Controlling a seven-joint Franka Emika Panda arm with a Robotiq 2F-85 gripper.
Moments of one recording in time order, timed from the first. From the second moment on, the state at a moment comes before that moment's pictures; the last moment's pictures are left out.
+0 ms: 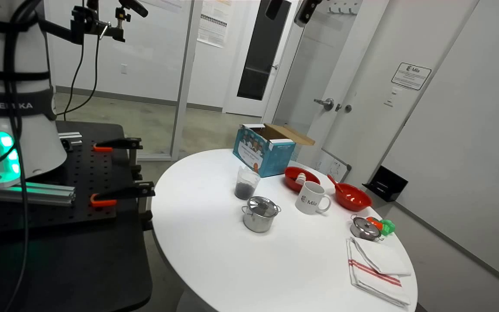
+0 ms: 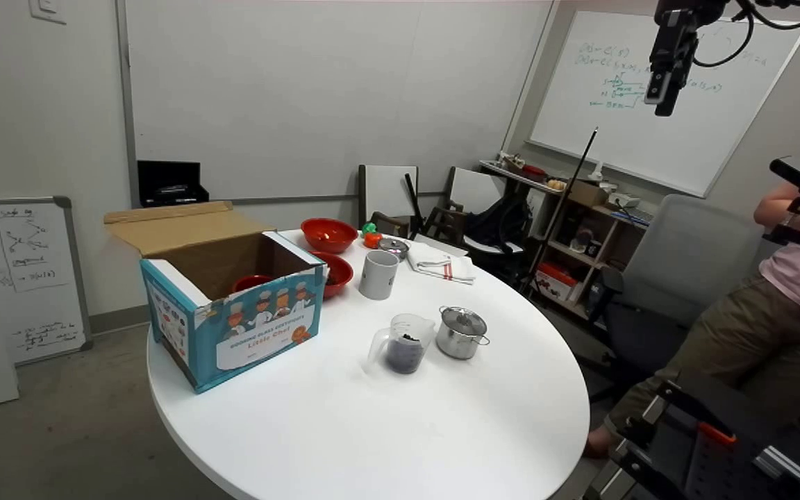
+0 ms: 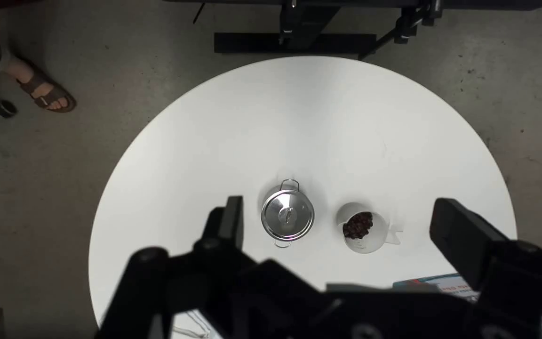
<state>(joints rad) -0.10 -0.30 -0.20 -2.15 -0.09 1.68 -0.27</state>
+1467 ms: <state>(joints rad) -0.16 -0.23 -0.20 -2.30 -0.04 2.13 -0.04</state>
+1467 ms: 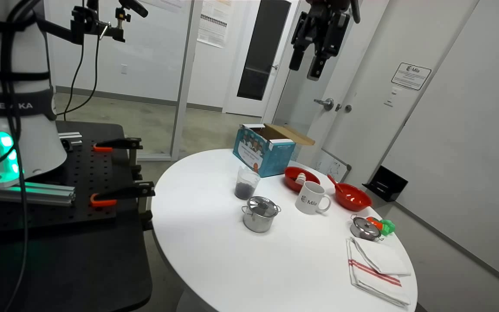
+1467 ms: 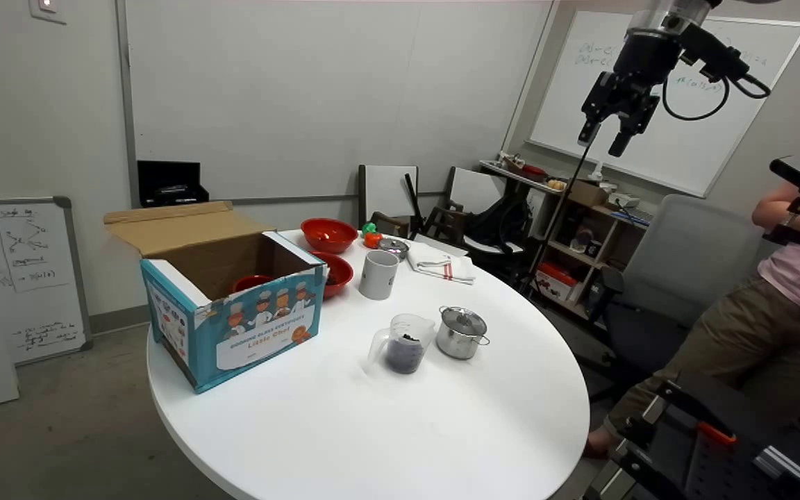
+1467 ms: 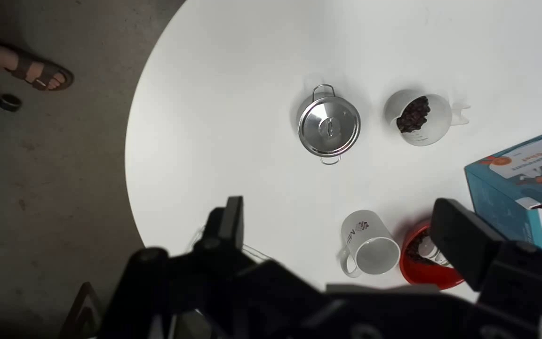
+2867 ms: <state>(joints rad) -0.11 0.11 -0.13 -2.29 -0.03 2.24 0.13</state>
